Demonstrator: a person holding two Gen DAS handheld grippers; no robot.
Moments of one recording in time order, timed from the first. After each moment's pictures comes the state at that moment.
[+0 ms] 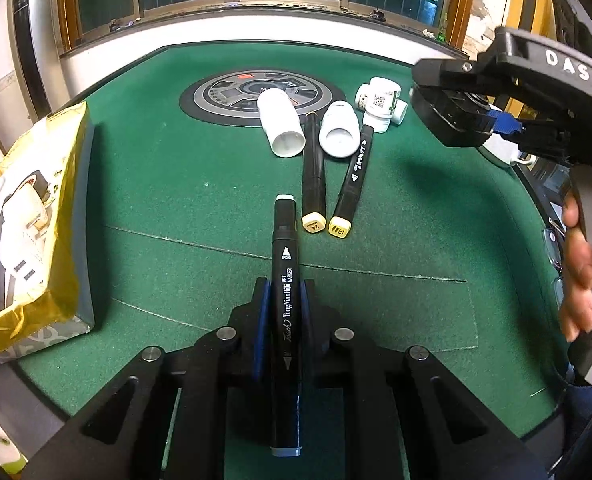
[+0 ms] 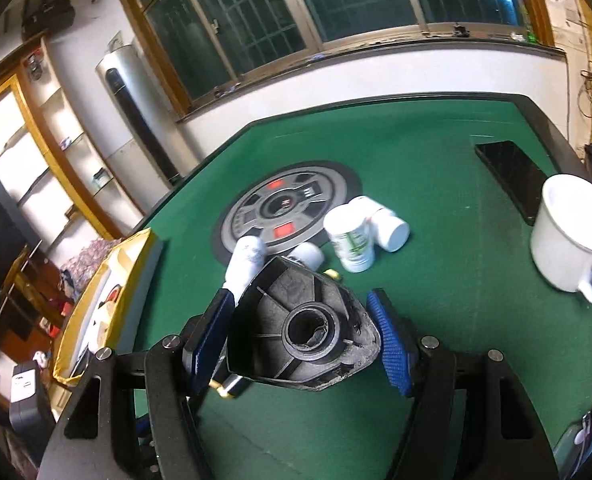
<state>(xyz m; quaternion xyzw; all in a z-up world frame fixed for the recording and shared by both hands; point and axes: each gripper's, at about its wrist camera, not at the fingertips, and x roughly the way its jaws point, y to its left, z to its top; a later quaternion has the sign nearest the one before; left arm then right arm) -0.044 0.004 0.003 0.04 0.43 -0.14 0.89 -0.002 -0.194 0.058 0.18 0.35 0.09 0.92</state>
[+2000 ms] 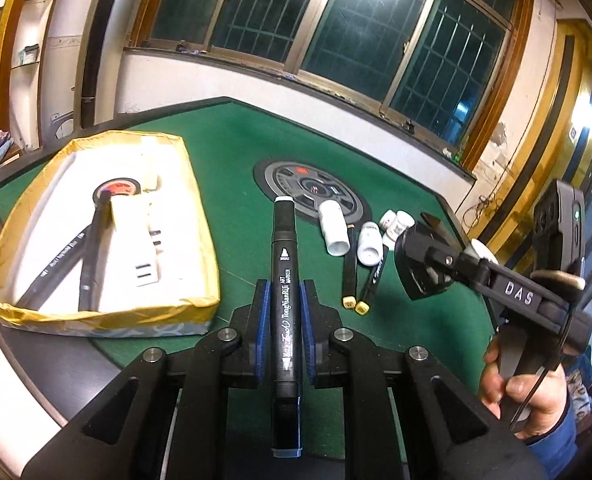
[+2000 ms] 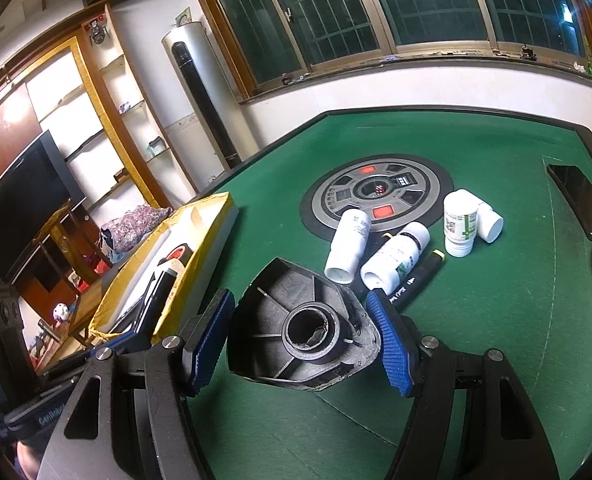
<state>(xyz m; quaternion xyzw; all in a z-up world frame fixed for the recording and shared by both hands) -0.082 0.105 0.058 -0.14 0.32 -0.11 0.93 -0.032 -0.128 0.063 0.13 0.33 0.18 0.92</state>
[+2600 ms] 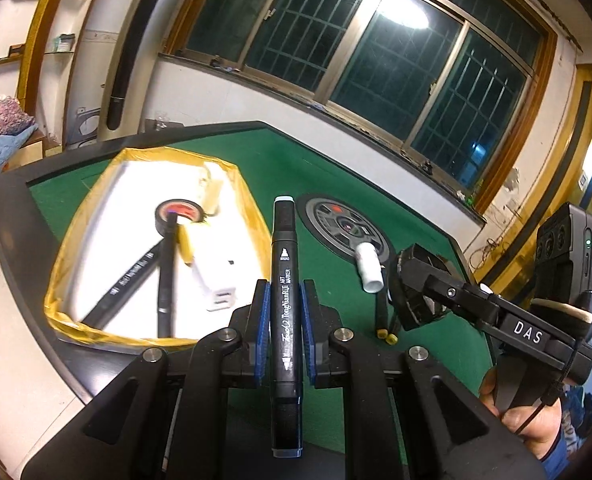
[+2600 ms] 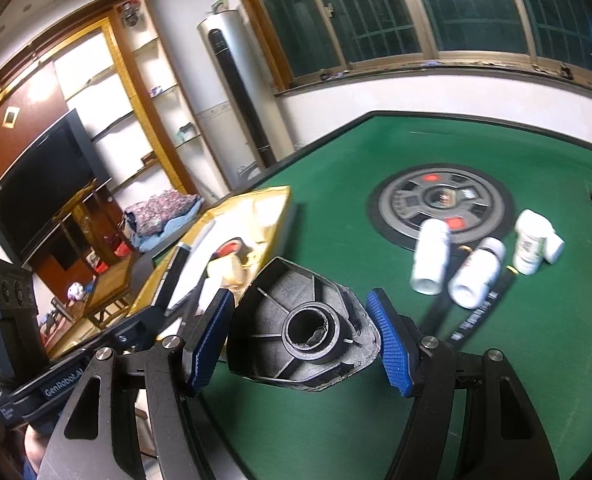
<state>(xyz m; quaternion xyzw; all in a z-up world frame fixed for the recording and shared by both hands) -0.090 0.171 0.065 -0.20 0.28 -0.07 0.94 -0.028 -0.048 0.081 0.10 0.32 0.23 0.91</state>
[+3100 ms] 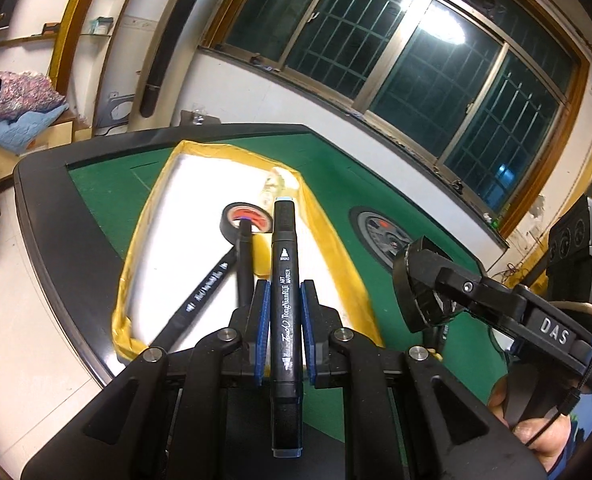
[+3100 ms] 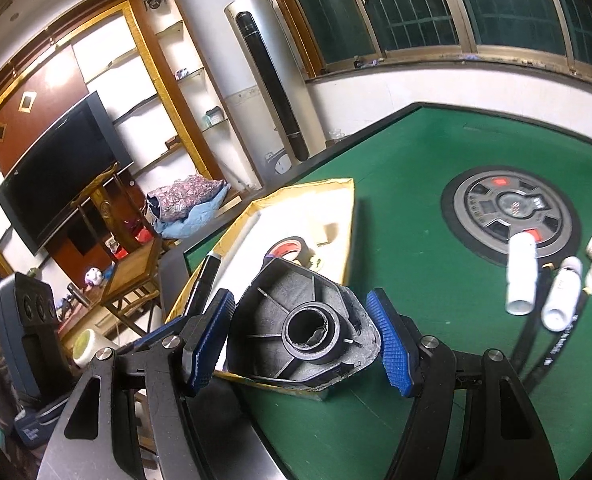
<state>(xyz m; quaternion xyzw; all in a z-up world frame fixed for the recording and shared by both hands) -0.074 0.223 0.041 -0.23 0.29 -0.02 0.93 -0.002 0.022 0.074 0.10 0.35 0.27 0.89</state>
